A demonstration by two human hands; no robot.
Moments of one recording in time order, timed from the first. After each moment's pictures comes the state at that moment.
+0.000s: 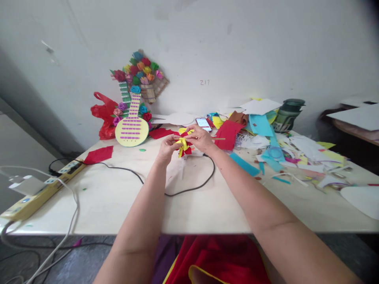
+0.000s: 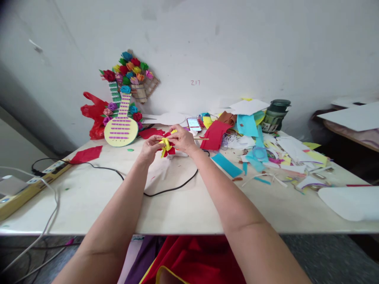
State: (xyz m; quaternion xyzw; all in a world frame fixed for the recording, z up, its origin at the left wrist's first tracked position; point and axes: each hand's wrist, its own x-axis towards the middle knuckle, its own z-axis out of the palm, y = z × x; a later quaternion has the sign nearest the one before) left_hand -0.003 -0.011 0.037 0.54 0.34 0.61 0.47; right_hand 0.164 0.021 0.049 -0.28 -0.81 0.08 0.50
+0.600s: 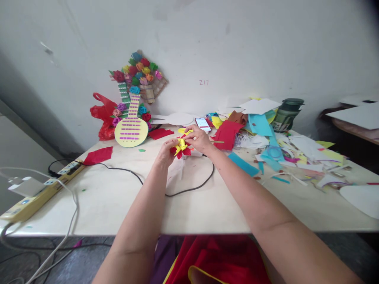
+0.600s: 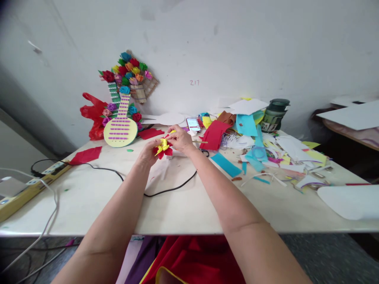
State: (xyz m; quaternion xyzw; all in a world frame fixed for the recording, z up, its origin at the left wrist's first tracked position) left_hand 0.001 -0.012 0.035 0.43 0.33 0.61 0.59; right_hand 0.158 0.021 0.048 -0.31 -0.79 0.12 0.51
